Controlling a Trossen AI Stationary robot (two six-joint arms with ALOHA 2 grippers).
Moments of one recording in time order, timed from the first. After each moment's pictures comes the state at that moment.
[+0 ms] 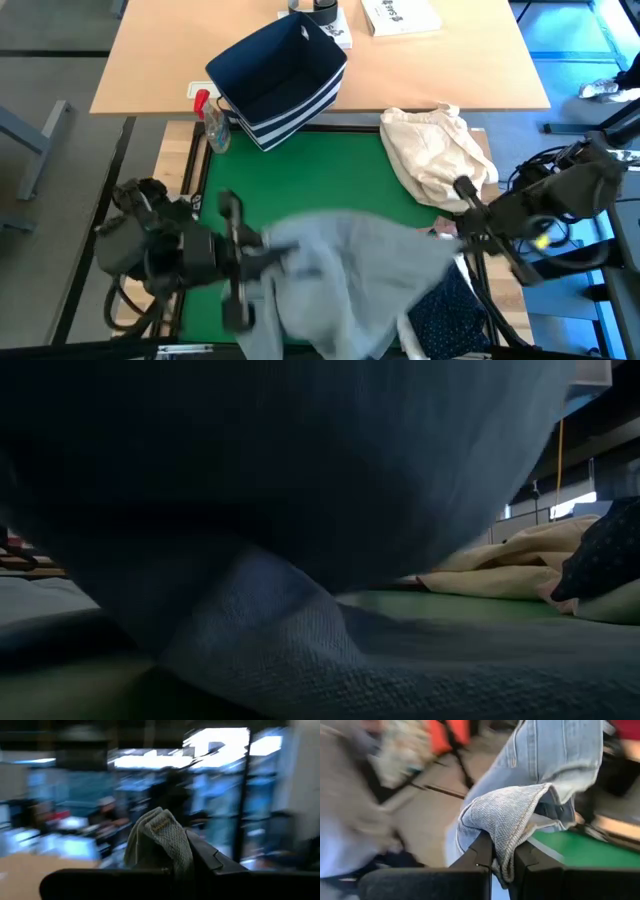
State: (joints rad) left arm -0.77 1.82 2.36 -0.14 -0.99 0.24; right arm 0.71 1.46 2.33 -1.16 0.16 0.10
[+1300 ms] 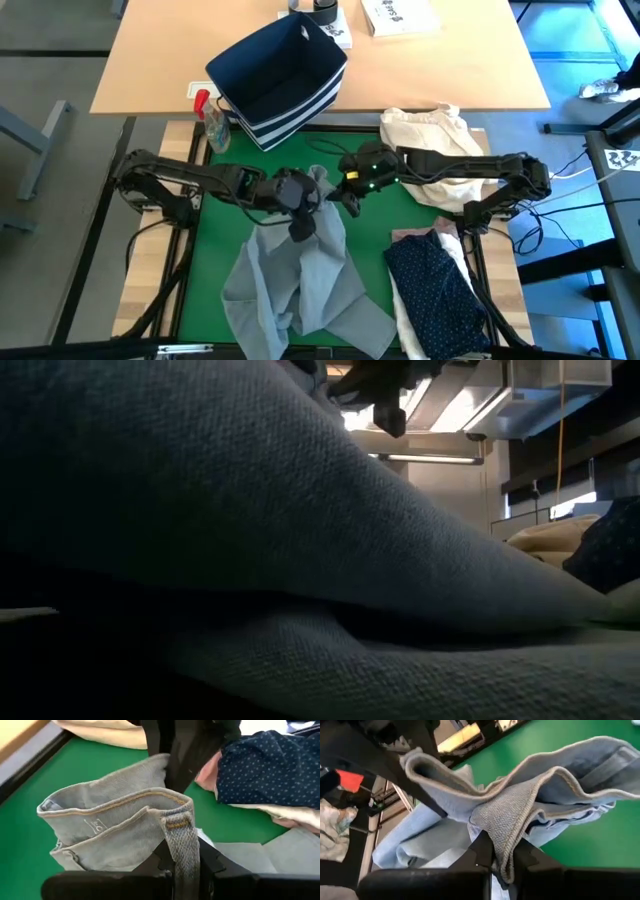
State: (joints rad) left arm -0.16 1.54 1.51 -0.76 -0.34 -0.52; right arm -0.10 1.50 1.28 -0.34 -0.28 0.46
